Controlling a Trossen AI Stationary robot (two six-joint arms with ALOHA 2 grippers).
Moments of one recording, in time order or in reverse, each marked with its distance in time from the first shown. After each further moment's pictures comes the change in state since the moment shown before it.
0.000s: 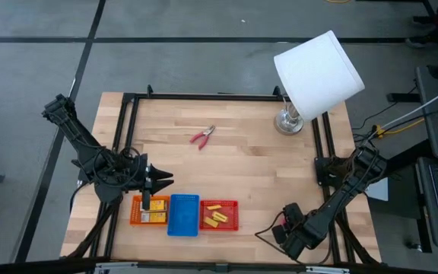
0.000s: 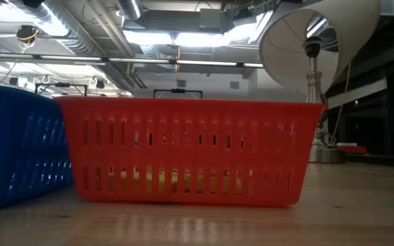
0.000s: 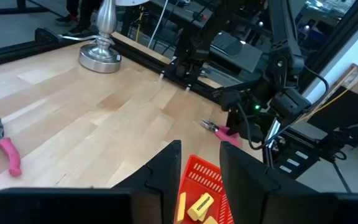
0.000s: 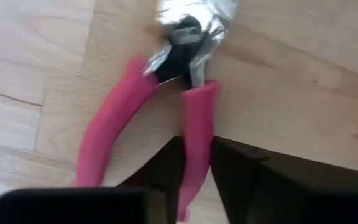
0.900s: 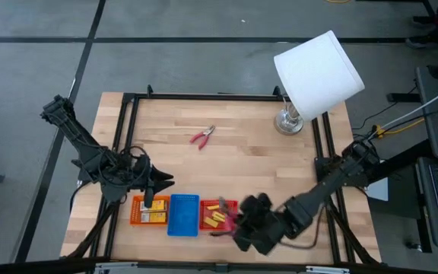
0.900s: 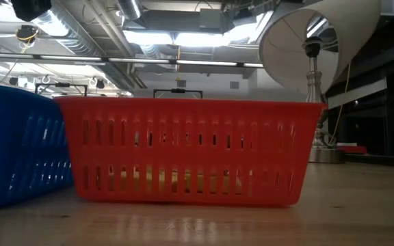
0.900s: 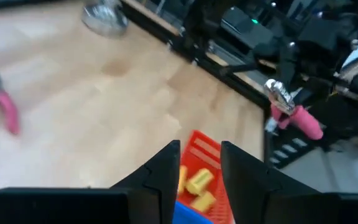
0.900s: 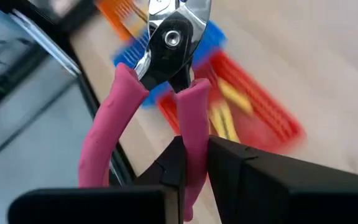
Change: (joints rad) left arm 0.046 0.000 0.000 -0.119 0.109 -0.189; right arm -0.228 -0.001 0.528 0.107 0.532 -0.875
